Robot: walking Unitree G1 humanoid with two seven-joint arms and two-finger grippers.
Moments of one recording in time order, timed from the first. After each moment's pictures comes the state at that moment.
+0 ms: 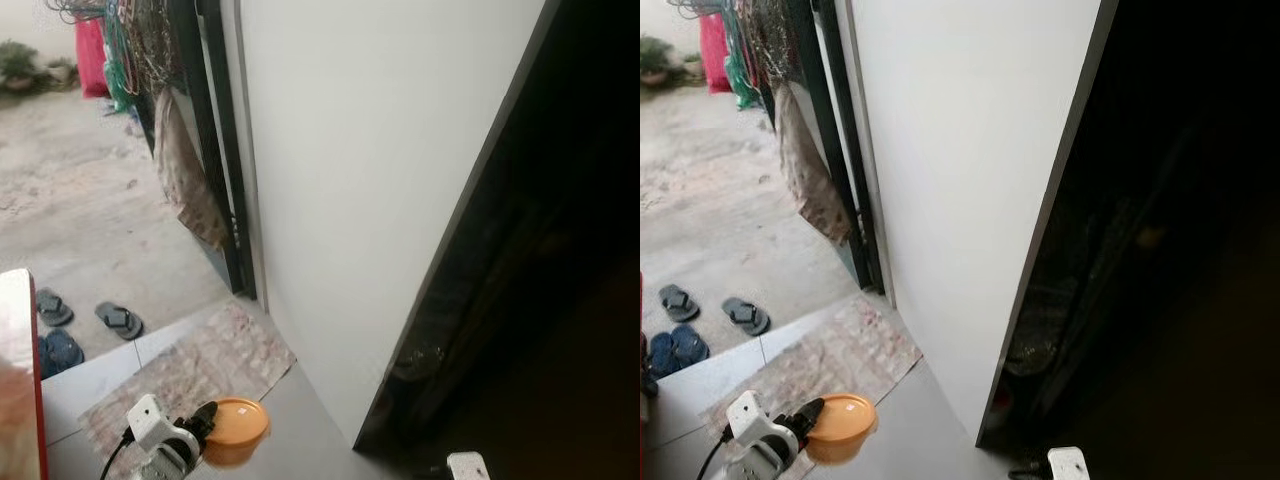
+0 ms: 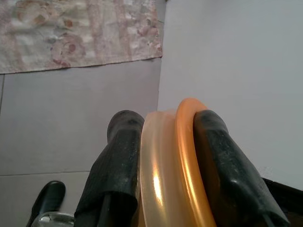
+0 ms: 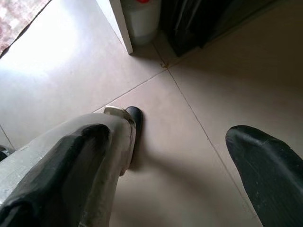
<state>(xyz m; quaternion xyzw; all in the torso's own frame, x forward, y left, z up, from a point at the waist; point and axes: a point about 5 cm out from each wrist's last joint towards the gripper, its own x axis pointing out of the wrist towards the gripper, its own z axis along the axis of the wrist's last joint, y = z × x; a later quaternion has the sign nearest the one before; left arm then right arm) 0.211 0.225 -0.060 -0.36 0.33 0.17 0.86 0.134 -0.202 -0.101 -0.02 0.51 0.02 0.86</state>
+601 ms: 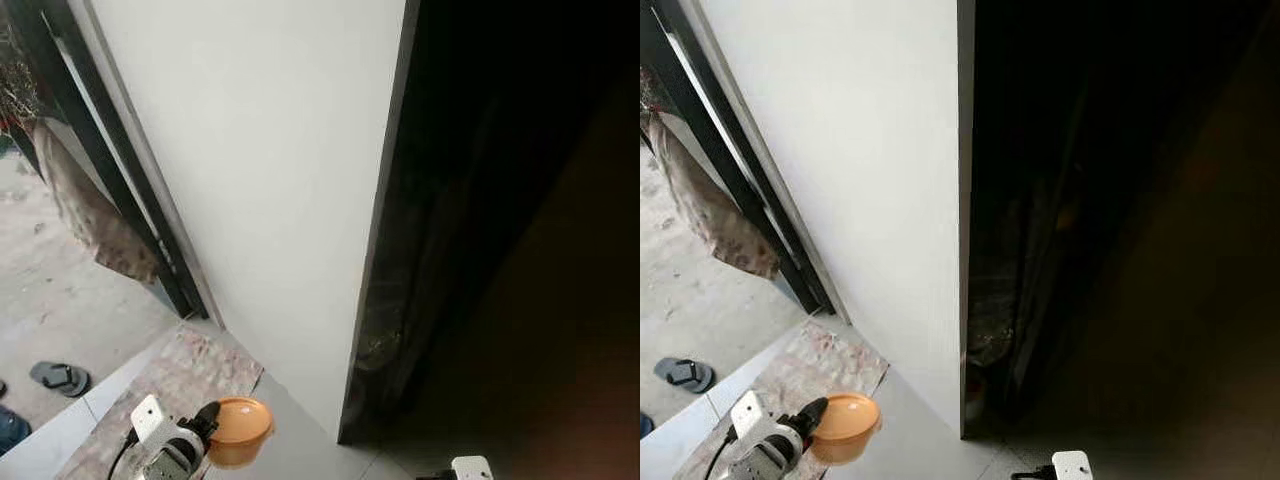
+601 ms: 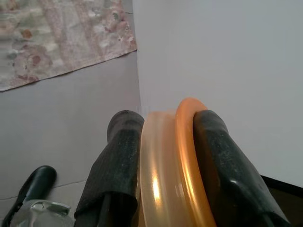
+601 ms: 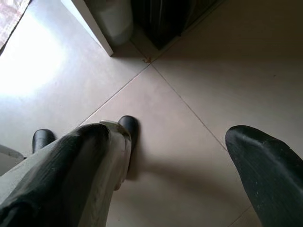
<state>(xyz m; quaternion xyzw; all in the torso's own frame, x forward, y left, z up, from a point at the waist) 0.221 0.218 -0.056 -0.36 0.32 0.16 0.86 0.135 -0.208 -0.099 -0.03 0.50 0.00 0.87</state>
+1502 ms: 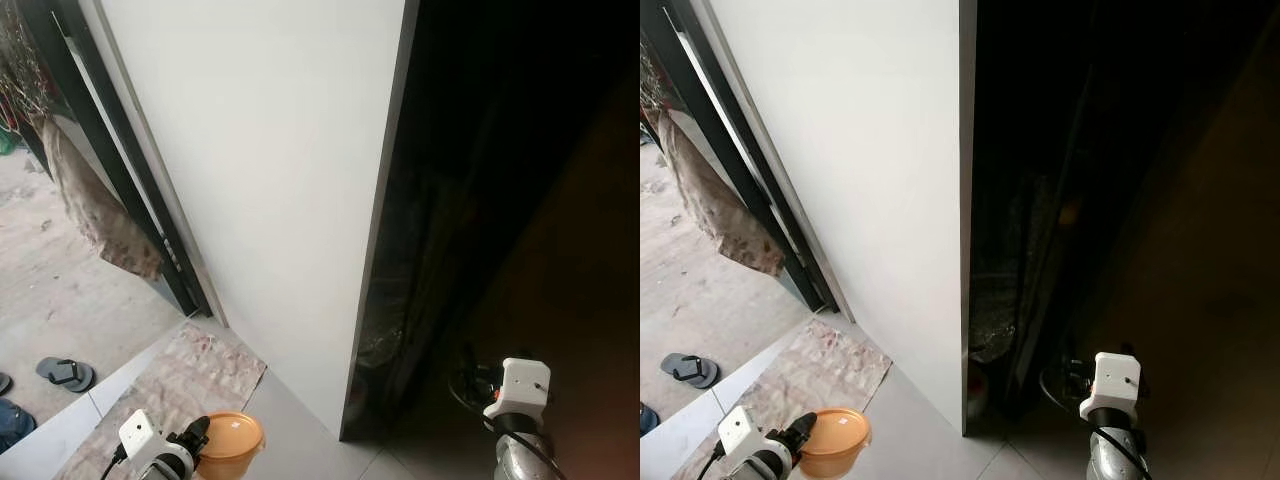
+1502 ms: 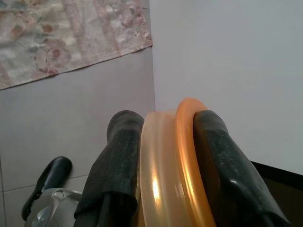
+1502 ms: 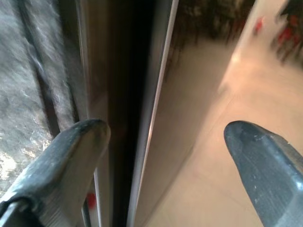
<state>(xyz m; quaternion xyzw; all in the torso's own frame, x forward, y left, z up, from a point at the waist) 0.205 0.226 -0.064 -0.36 0.33 0.18 0.86 0.223 -0.228 0.011 -0.07 0.05 -0.09 0.99</state>
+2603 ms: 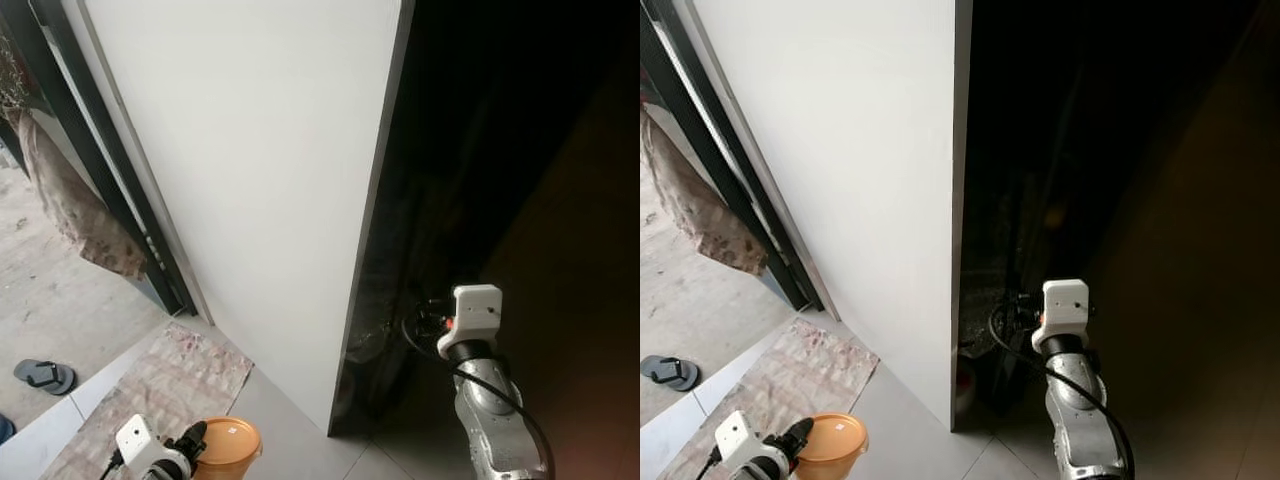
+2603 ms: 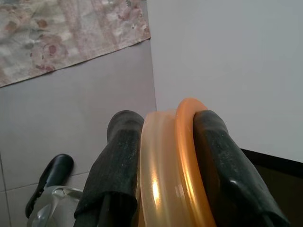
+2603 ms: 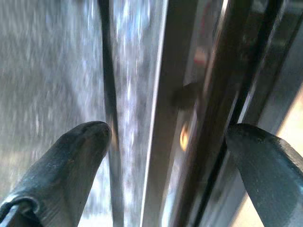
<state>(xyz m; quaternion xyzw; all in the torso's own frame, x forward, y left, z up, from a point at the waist) 0.201 0.228 -0.065 -0.34 0.33 0.18 0.86 0.299 -0.165 0.101 -0.04 -0.03 -0.01 1.00</state>
